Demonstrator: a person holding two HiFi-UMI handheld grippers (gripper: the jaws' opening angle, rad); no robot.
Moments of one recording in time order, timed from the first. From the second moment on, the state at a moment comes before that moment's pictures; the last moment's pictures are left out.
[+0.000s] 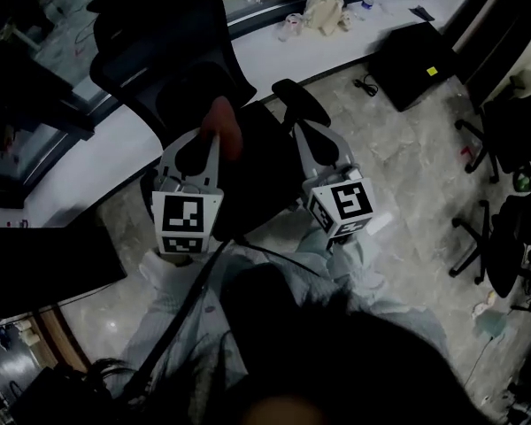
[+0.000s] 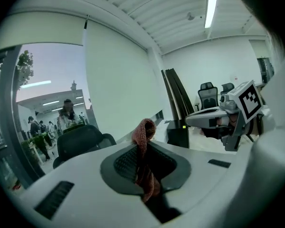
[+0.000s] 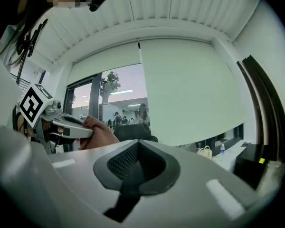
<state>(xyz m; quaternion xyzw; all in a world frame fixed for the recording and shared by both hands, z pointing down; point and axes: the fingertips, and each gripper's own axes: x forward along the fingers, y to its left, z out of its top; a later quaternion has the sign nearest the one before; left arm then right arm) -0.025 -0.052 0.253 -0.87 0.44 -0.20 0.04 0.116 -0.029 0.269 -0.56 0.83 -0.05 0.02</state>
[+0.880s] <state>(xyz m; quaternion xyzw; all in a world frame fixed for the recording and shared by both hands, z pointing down) 0.195 -0.102 0.316 -0.81 0.53 -0.24 -0.10 0.316 -0.118 0.316 -0.40 0.90 -0.11 -0.08</state>
